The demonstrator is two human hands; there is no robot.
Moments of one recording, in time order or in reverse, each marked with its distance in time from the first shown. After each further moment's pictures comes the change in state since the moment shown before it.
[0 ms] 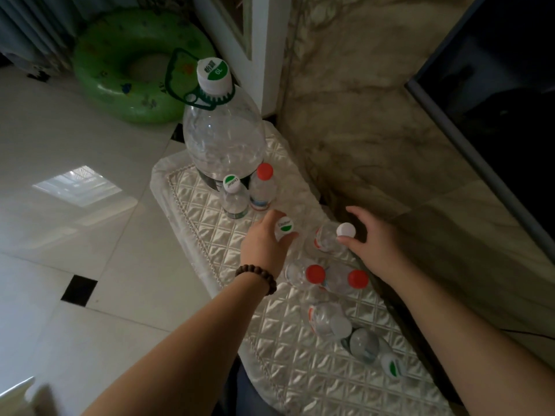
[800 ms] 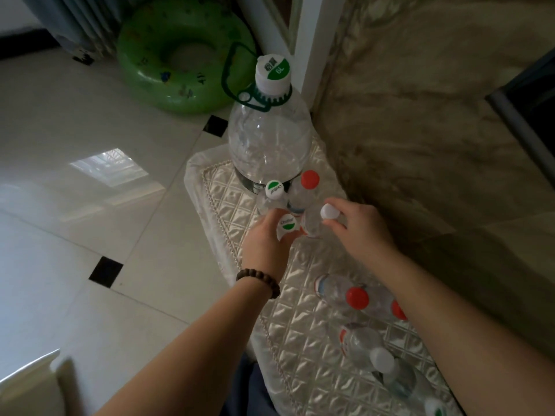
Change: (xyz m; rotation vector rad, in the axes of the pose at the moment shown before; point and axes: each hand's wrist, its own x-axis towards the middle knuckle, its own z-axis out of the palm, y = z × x) left_hand 0.020 -0.033 -0.043 -0.092 0.157 -0.043; right_hand 0.056 -0.082 0.053 -0.198 -0.063 -0.208
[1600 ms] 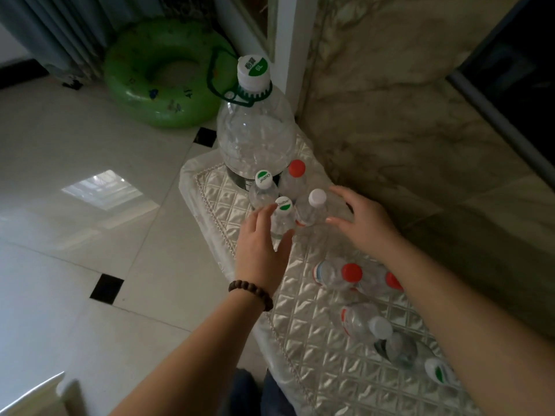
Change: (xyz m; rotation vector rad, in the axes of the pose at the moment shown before) left_hand -0.040 -0.002 -0.016 0.091 -0.014 0.149; right_hand -0.038 0.010 -0.008 0.237 0.014 0.058
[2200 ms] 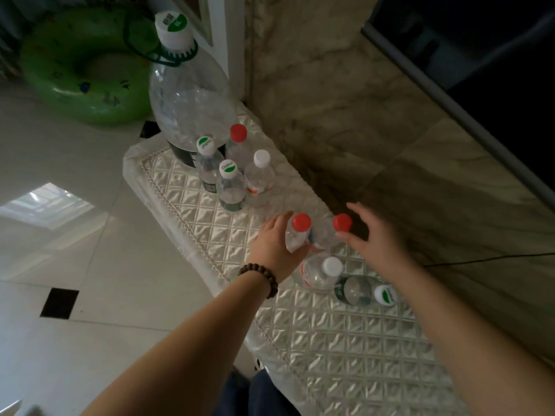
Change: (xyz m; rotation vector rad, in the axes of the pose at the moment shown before) left_hand -0.061 0.017 0.074 0.018 -0.475 0.054; right_hand -0.128 0.085 -0.008 0.008 0.138 0.238
